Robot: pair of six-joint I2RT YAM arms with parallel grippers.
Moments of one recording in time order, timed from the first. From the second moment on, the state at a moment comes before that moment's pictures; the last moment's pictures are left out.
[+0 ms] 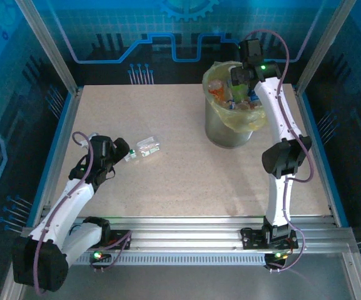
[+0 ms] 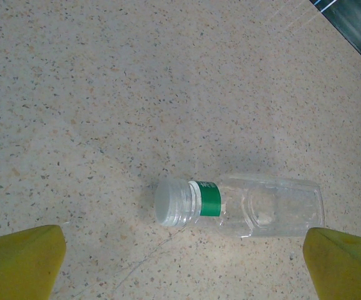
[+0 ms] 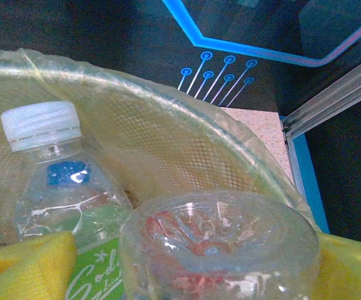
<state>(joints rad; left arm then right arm) -0.13 0.95 0.65 -0.45 -0.21 -0.82 0.21 2.11 2.41 -1.08 0.44 0.01</state>
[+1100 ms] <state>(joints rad) -0.13 0.95 0.65 -0.45 -0.21 -0.82 0.20 2.07 2.37 -1.04 0.44 0.05</state>
